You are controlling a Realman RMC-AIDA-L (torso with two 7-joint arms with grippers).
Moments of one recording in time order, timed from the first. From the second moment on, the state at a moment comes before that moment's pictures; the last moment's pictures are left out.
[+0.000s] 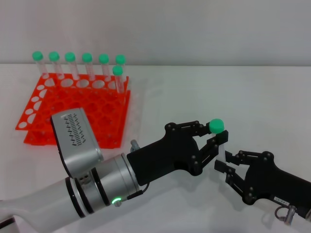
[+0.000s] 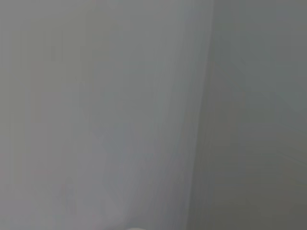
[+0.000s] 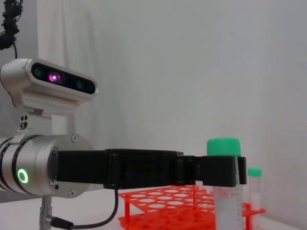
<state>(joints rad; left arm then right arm) -0.51 -2.10 -0.96 -0.47 0.22 -1.17 2.43 0.30 2.01 -1.76 -0.39 2.51 1.34 -2.55</state>
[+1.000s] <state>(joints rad) -0.33 -2.08 -1.24 -0.40 0.09 -1.30 2.44 0.25 2.00 -1.20 -0.23 2.49 1.32 -2.58</state>
